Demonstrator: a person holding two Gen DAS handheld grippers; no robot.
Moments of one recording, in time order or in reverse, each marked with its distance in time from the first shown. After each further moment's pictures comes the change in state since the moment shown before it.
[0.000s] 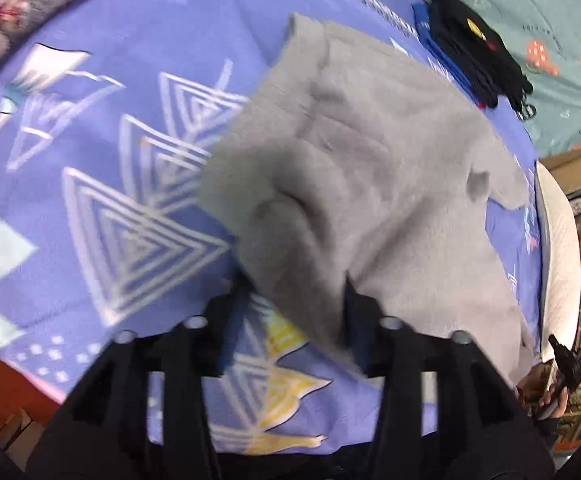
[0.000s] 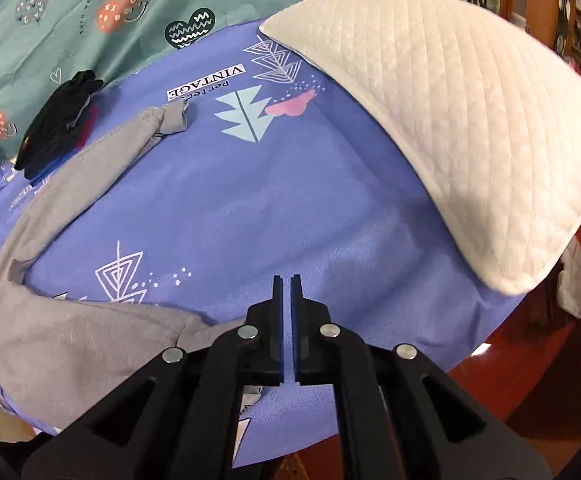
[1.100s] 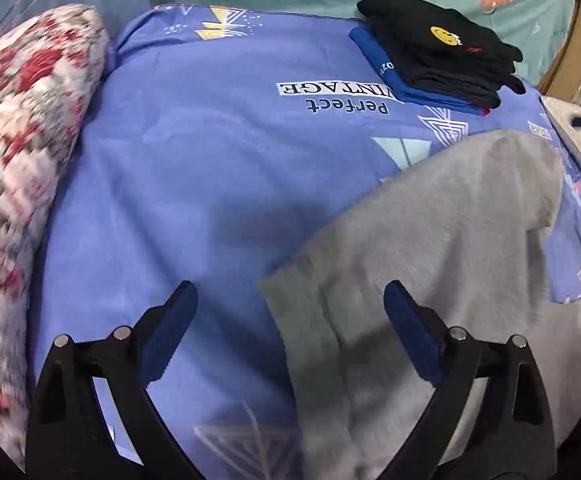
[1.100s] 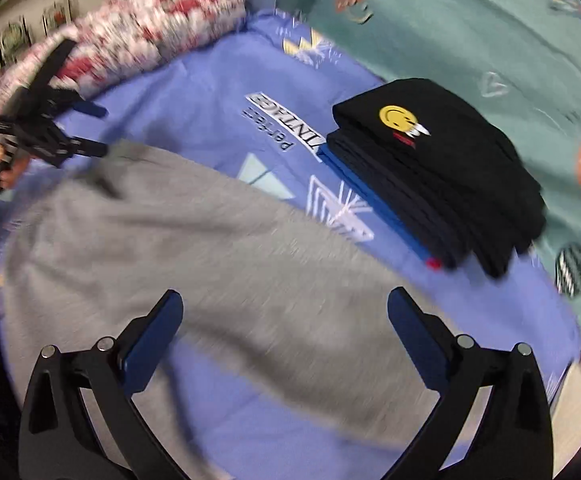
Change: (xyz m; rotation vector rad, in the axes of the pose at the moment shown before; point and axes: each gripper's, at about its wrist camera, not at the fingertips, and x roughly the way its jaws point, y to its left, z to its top) left arm 0.048 -0.065 0.204 0.544 -0.147 0.138; right arm 0.124 0.539 0.098 -1.191 0.072 0.361
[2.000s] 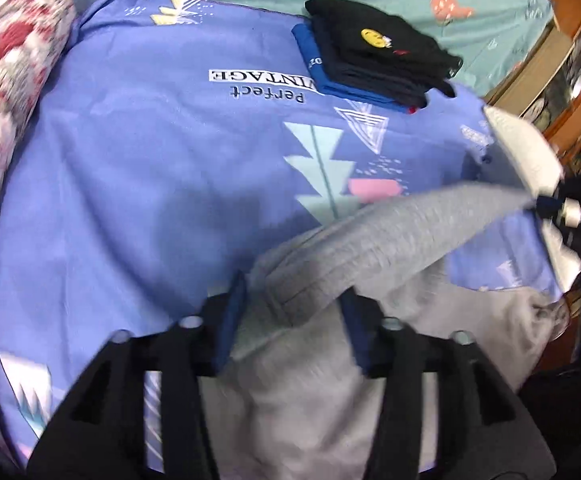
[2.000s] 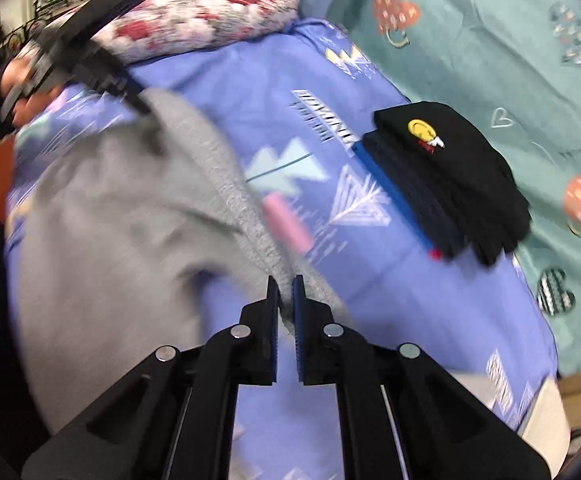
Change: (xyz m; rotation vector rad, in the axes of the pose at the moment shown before) left arm -0.053 -0.034 -0.039 -0.114 0.048 -0.258; right arm -0.087 0.080 -0.098 -0.127 -0.063 -0.041
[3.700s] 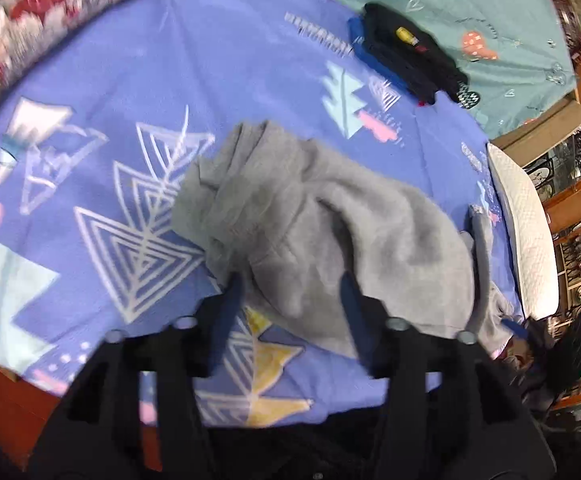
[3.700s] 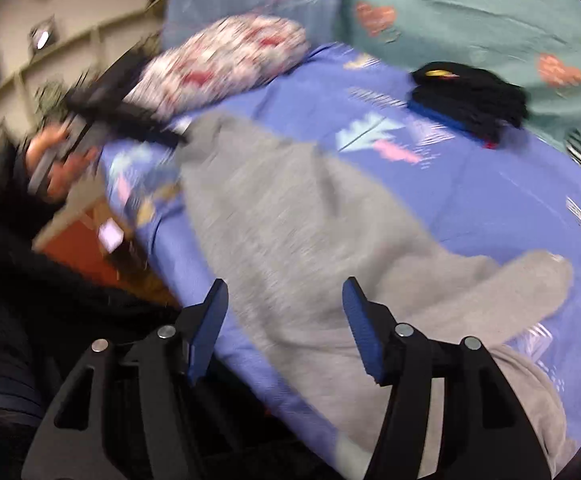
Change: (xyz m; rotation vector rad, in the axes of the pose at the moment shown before) left arm -0.069 -0.006 -0.154 -0.269 -0.062 -0.018; right arm -0.080 0.148 -0.138 0.428 -0.234 0.115
